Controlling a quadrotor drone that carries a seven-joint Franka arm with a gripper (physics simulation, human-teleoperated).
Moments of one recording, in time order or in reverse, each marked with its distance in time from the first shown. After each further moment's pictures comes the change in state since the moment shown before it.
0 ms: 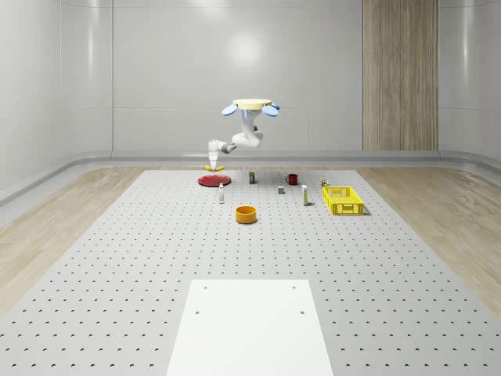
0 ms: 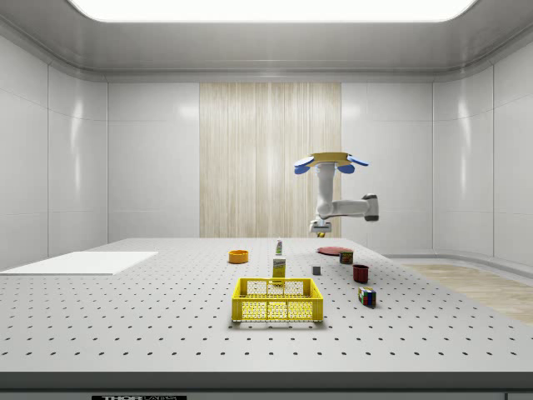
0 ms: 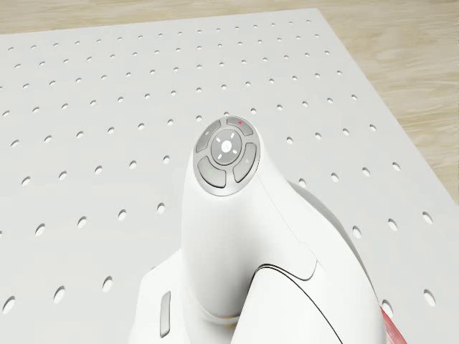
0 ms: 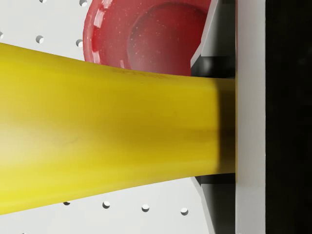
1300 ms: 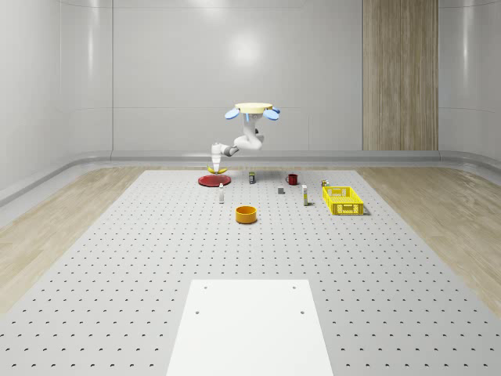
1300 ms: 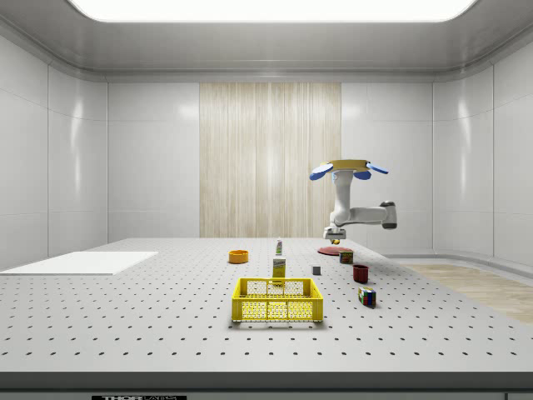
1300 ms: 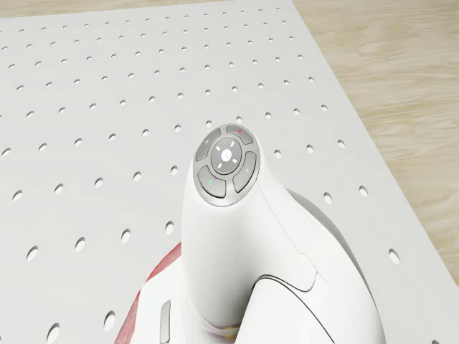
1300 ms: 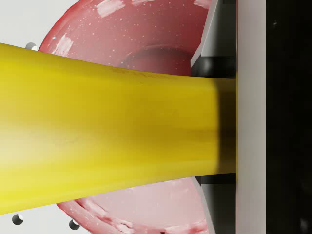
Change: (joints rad) arm -0.010 0.002 -0.047 0.010 -0.044 0.015 0.003
